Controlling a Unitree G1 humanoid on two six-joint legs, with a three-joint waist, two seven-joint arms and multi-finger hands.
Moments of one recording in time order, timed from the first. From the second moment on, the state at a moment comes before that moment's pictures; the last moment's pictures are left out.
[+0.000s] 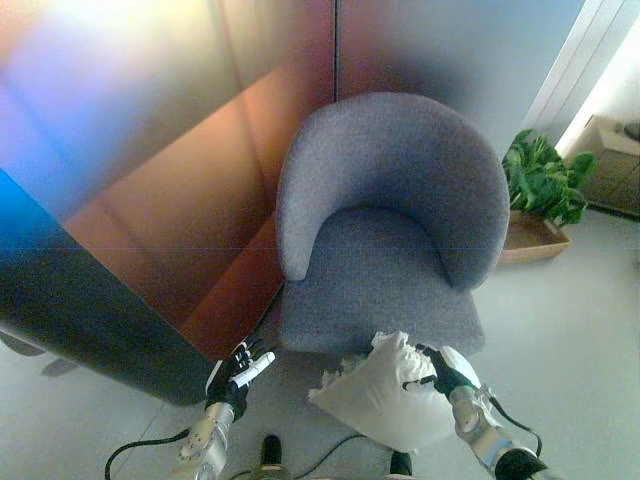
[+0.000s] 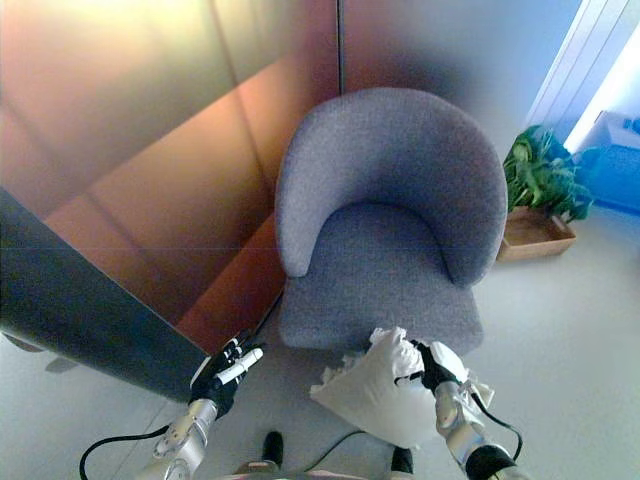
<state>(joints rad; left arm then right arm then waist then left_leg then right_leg) 0.11 0.26 -0.20 0.58 -0.61 -0.21 -0.04 -0.15 -0.39 0.44 0.84 -0.29 0.06 -0.26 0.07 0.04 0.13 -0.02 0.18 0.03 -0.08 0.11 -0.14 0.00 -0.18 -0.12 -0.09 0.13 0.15</state>
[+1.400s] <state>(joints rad) -0.30 0.26 -0.33 0.58 -0.71 -0.36 0.08 -0.72 -0.47 0.50 1.12 -0.25 0.06 -0.30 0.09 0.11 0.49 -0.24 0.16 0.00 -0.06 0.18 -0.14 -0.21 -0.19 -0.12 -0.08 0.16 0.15</state>
